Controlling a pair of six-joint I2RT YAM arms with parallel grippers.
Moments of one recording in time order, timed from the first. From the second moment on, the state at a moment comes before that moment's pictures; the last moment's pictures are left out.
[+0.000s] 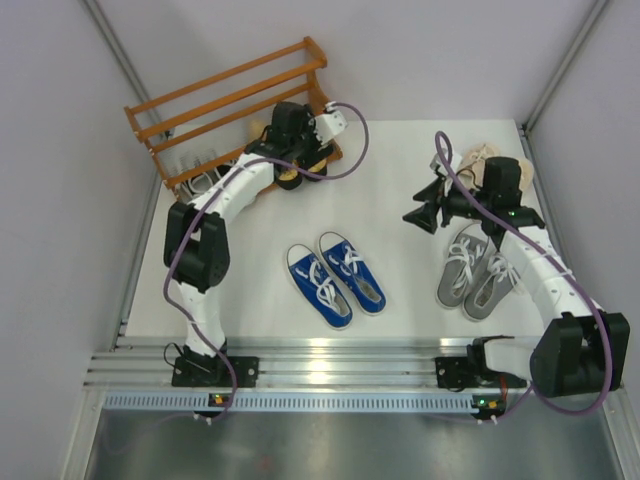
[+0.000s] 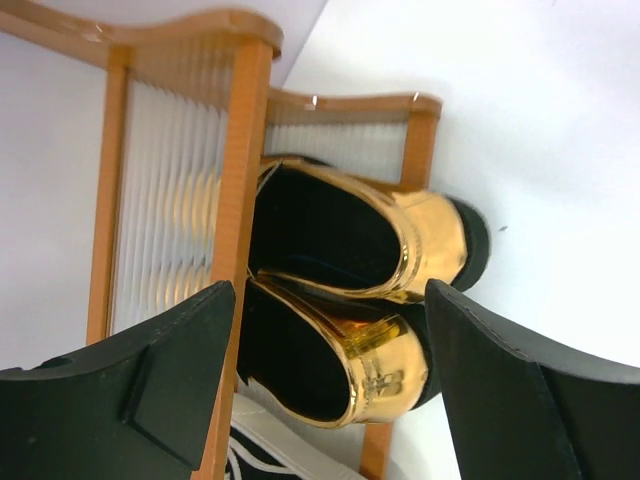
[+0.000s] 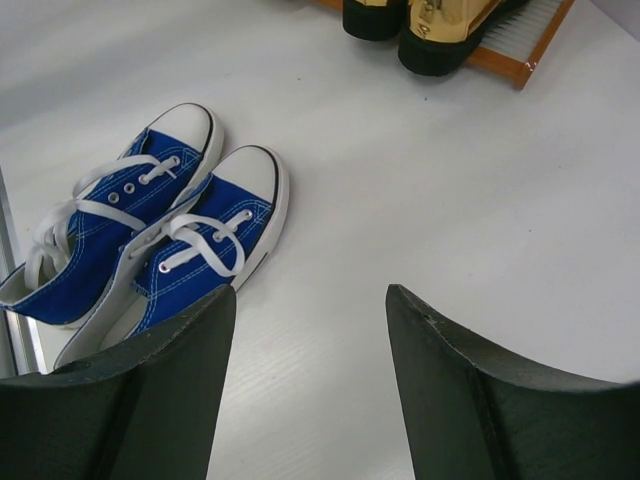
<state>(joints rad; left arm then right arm) -0.41 2.00 1.73 -0.25 0.04 0.74 0.10 1.22 0.94 -0.26 -0.94 -0.43</state>
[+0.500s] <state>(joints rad) -0.41 1.51 1.40 -0.20 0.25 0.32 0.05 1.21 0.94 -0.32 -0.94 -0.53</state>
